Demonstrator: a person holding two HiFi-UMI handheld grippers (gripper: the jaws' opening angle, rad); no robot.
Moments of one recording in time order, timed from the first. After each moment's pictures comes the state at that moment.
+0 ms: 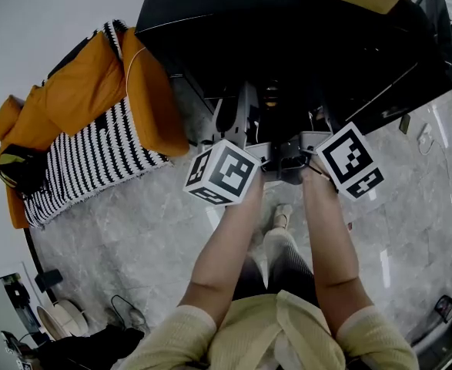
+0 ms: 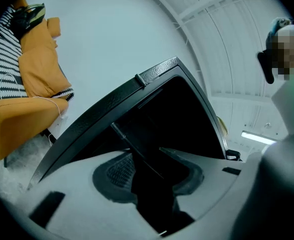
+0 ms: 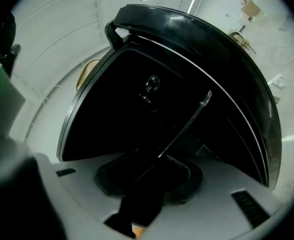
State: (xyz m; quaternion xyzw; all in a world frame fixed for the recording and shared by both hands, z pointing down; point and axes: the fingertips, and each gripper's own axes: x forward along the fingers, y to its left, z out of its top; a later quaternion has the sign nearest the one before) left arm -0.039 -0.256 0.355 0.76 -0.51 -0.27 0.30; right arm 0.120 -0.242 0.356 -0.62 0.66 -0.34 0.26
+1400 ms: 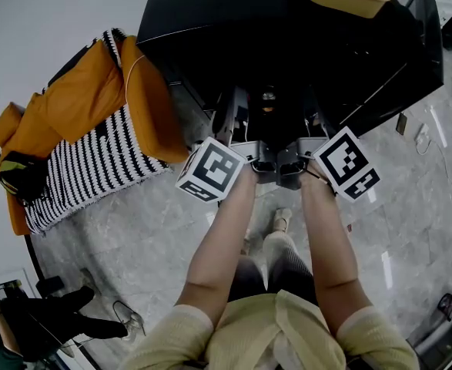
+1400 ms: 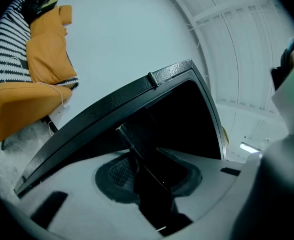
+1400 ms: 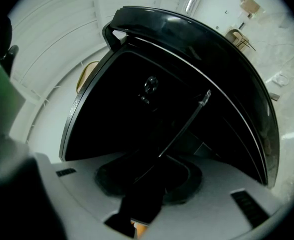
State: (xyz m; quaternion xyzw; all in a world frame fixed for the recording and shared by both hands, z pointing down) left arm -0.042 -0.263 0.357 0.74 -0.49 -0.29 0.35; right arm 0.121 -0.236 0.358 -0.61 0.66 -0.35 0.26
